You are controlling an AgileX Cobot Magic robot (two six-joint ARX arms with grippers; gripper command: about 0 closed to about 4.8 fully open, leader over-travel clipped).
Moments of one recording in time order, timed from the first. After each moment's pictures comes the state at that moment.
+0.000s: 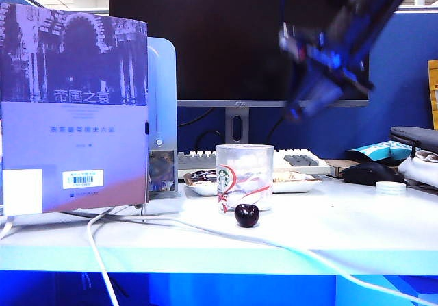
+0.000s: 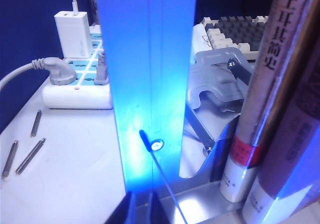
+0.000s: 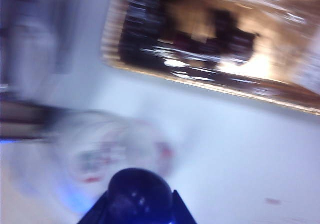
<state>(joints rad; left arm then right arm) -0.03 0.00 0.01 -0.16 -0.03 0.00 0.26 1.72 1.45 -0.70 -0.45 0.01</state>
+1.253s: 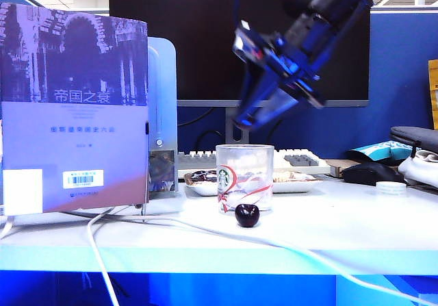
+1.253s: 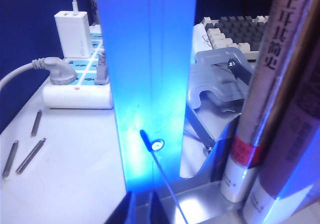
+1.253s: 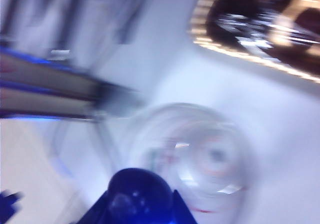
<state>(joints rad) -0.03 0.00 0.01 -0.16 -0.03 0.00 0.41 1.79 1.45 -0.68 -0.49 0.02</state>
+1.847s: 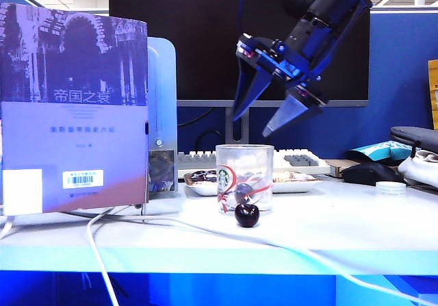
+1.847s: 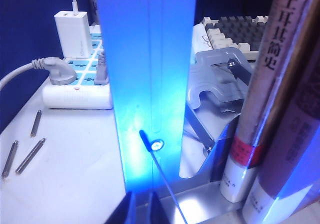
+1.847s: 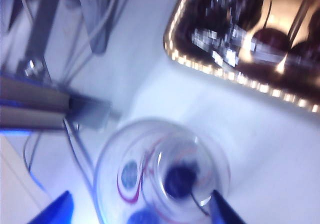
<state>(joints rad) -0.03 0.00 0.01 -0.16 -0.03 0.00 0.41 1.79 1.45 -0.64 -0.44 0.00</state>
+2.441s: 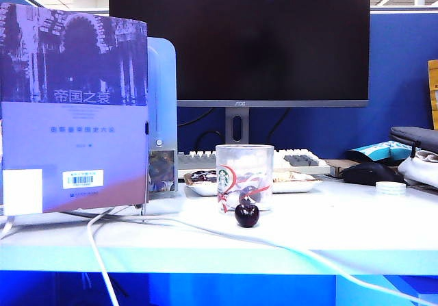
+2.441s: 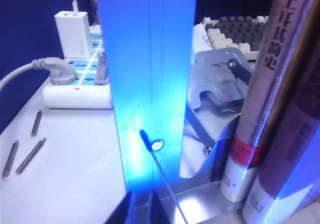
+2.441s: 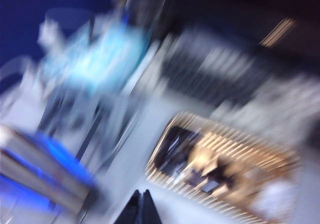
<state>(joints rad) -0.03 0.00 0.01 -0.16 -0.03 0.00 0.41 1.33 1.45 -0.51 -0.23 0.01</state>
